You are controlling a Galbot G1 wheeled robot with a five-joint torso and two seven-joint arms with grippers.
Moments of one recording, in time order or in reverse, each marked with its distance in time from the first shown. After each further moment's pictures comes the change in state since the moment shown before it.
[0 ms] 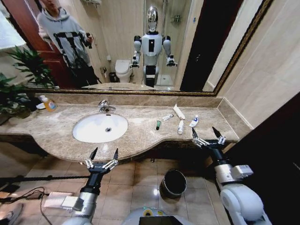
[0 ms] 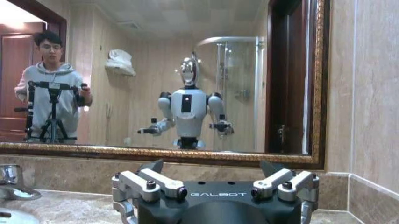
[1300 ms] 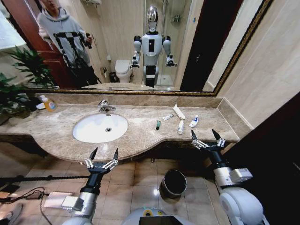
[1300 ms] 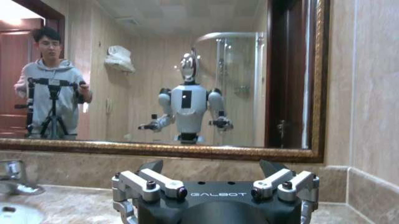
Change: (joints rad) left arm 0.000 0.000 0.000 0.000 0.000 0.000 0.000; right arm -0.032 0.015 -0.025 0.004 -0.021 0.010 0.007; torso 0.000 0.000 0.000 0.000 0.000
